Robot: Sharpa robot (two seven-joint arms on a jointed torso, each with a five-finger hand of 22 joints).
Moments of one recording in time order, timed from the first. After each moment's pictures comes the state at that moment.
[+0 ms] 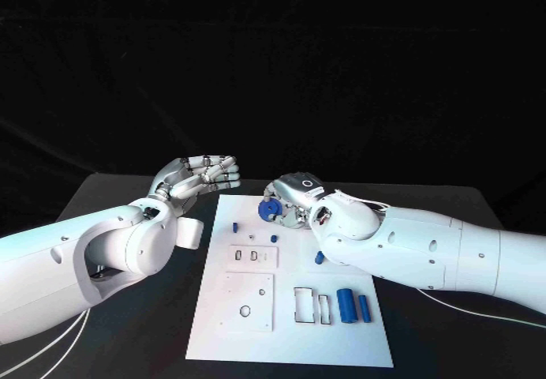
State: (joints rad) left arm 1.25 -0.91 0.00 1.67 -0.02 -0.43 0.39; left_hand 1.45 -0.04 0.08 0.18 0.25 0.82 0.21 0.23 0.14 0.94 0.19 0.15 0.06 0.84 0.17 0.26 0.16 0.17 0.70 0.28 0.30 0.13; right arm 1.28 -0.54 -0.14 1.38 -1.73 -0.48 -0.28; right_hand 1.37 -0.25 0.45 0.21 0.28 0.98 0.12 0.18 0.60 1.46 0.02 1.47 1.31 1.47 -0.05 1.56 1.31 0.08 1.44 0.06 1.39 1.31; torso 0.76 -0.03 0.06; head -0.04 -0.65
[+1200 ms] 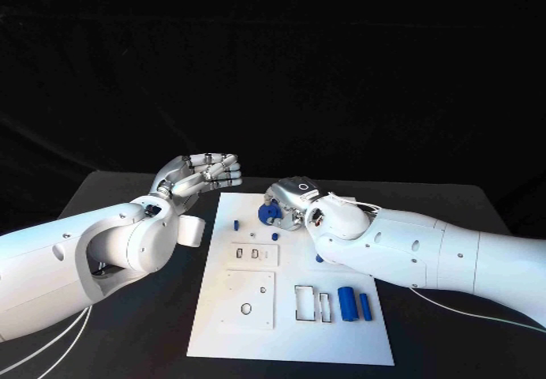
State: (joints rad) left arm 1.25 -0.91 0.00 1.67 -0.02 -0.42 0.39; left_hand 1.45 -0.04 0.08 0.18 0.25 0.82 0.21 0.23 0.14 0.94 0.19 0.15 0.06 0.84 0.18 0.26 0.16 0.17 0.70 0.28 0.30 0.13; right arm 1.25 -0.47 -0.14 1.27 -1.73 -0.46 -0.28; right_hand 1.30 -0.28 0.47 0.21 0.20 1.00 0.11 0.14 0.60 1.47 0.02 1.45 1.31 1.47 -0.04 1.56 1.31 0.08 1.43 0.06 1.39 1.31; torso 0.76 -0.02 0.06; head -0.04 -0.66
